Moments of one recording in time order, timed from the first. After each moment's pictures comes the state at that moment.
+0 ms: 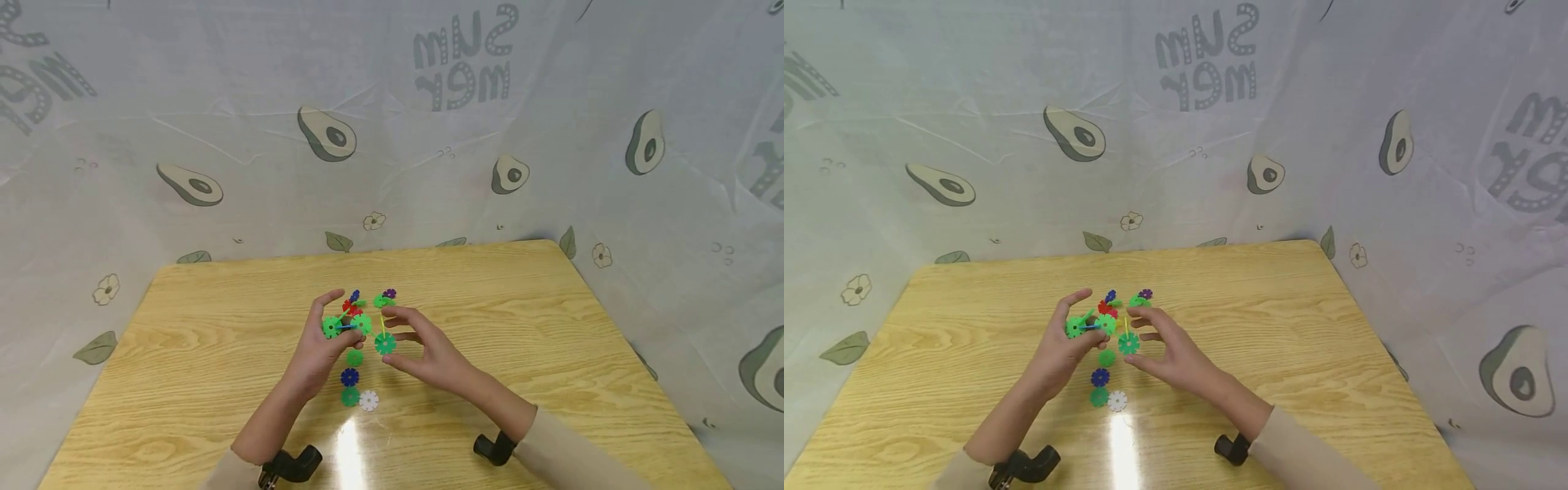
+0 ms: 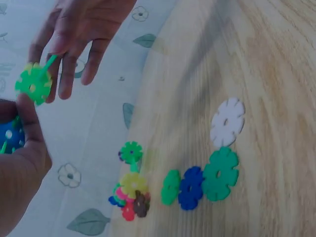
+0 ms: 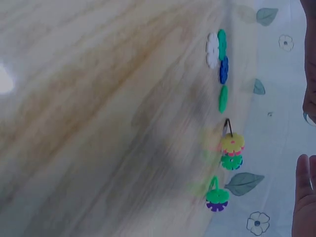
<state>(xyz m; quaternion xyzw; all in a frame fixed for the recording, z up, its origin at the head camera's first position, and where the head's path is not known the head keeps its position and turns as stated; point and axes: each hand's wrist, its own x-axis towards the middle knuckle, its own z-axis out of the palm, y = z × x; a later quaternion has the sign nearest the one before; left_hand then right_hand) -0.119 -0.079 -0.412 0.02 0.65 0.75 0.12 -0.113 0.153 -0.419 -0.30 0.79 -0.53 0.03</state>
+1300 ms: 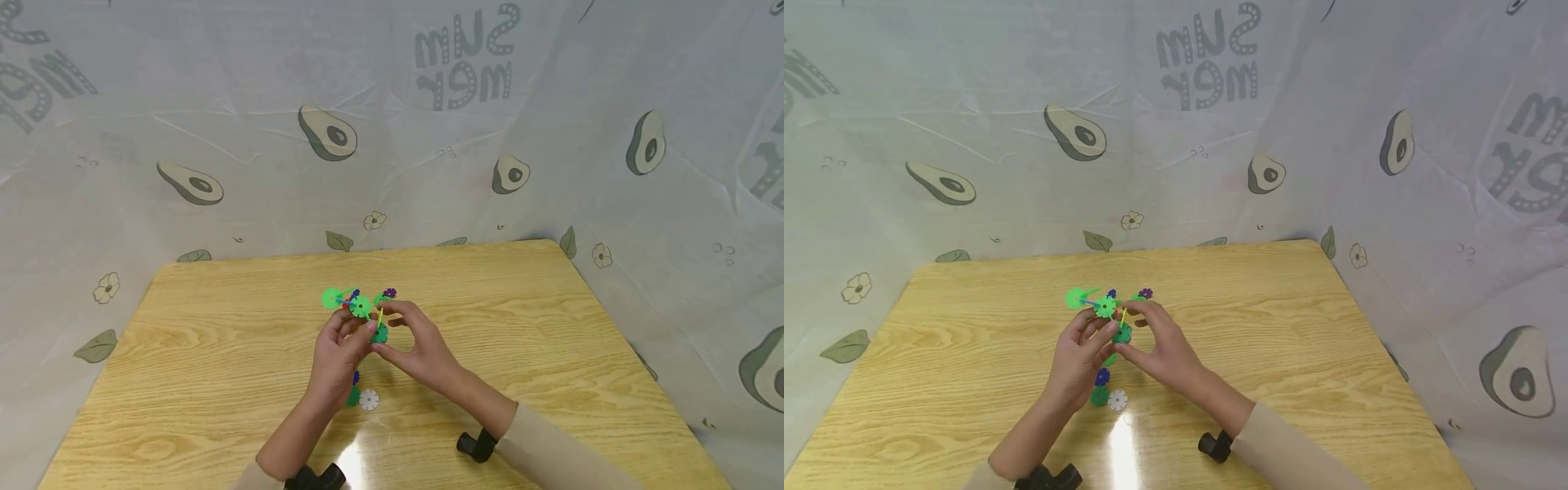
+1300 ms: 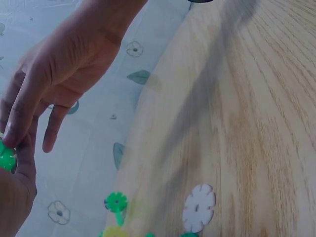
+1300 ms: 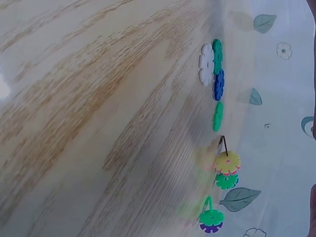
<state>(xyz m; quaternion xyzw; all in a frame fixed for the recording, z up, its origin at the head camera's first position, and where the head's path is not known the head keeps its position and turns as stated) -0.101 -0.043 -0.414 -0.01 0.55 0.83 0.05 -0.119 0.133 -0.422 -0.32 0.81 -0.48 -0.12</state>
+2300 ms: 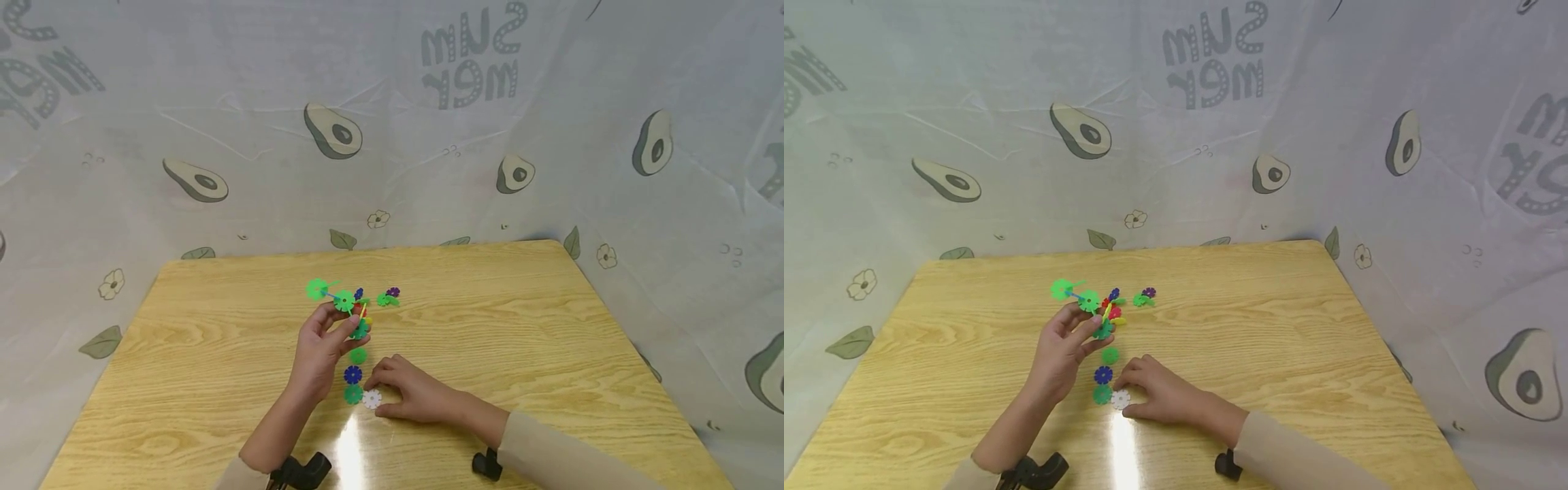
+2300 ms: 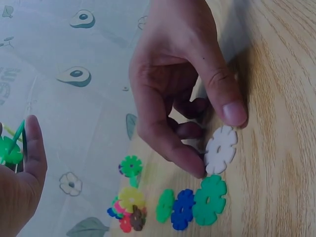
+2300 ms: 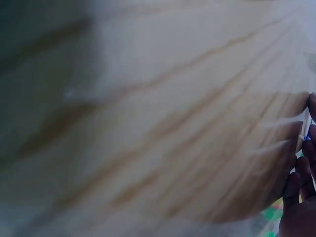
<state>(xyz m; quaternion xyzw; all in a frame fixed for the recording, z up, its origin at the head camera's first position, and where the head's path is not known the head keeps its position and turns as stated) -0.110 -0.071 -0.411 -0.01 0.57 0.82 0.04 -0.102 0.138 -0.474 -0.41 0.84 -0.32 0.13</state>
